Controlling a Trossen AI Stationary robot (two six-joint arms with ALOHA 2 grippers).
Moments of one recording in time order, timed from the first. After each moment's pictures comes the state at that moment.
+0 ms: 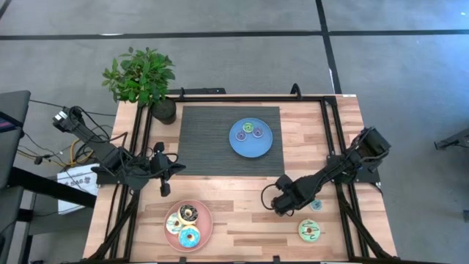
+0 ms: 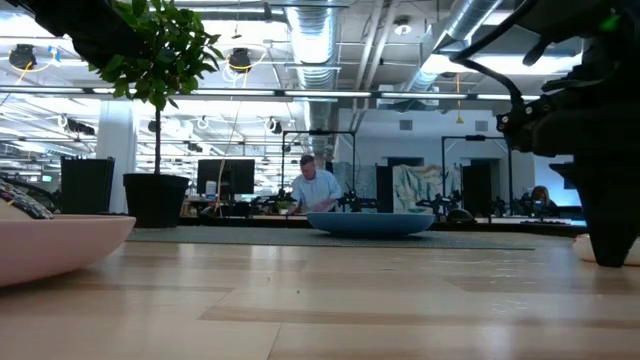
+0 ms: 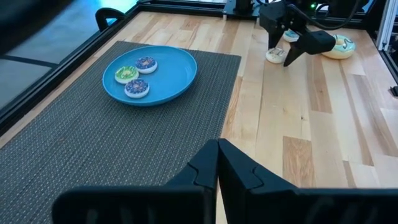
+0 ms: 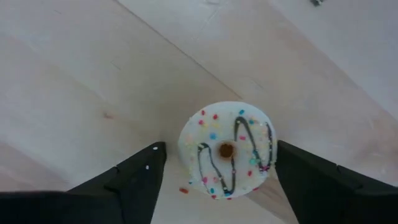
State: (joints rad) left arm -0.63 0.77 0.60 -0.45 -0.78 -0.50; right arm 0.51 1.74 0.95 -0.81 0.11 1.38
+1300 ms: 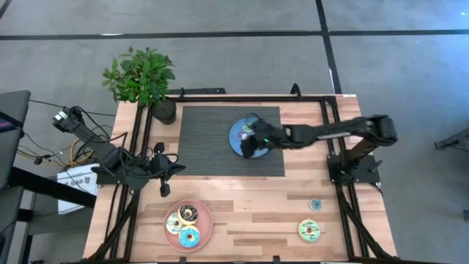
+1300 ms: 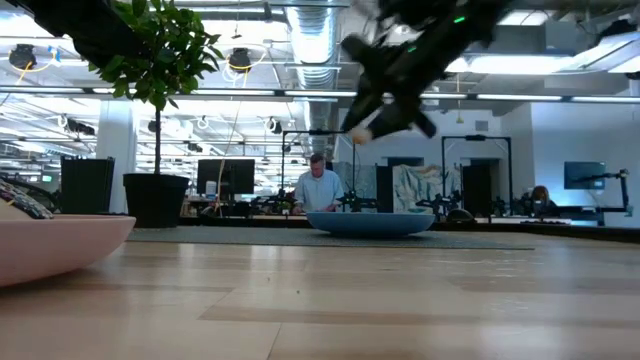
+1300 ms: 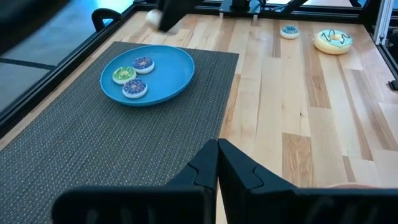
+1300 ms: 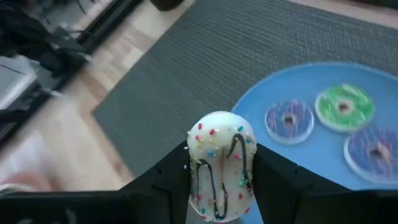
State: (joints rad) left arm -0.63 0.77 0.60 -0.45 -0.77 -0.47; right arm -0.06 1.56 1.01 -0.17 0.24 0.70
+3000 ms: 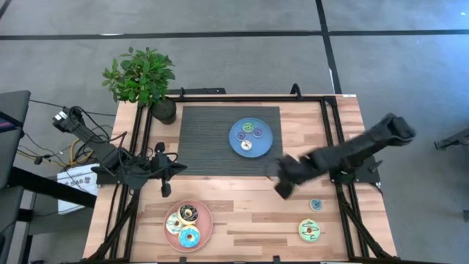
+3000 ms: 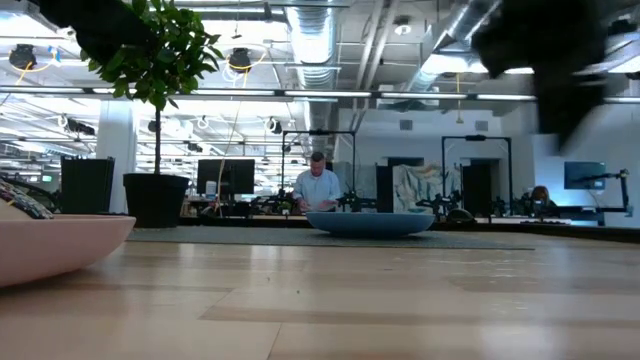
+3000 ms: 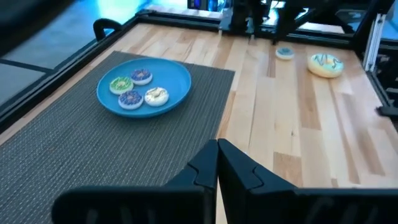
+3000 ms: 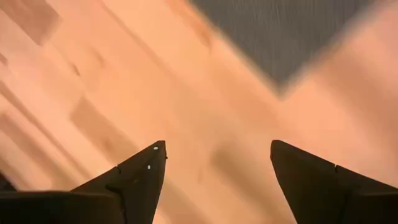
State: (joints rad) left arm -0.63 0.78 0.60 -0.38 -0.79 -0.49; right arm 0.32 1.39 0.99 -0.91 0.02 1.08
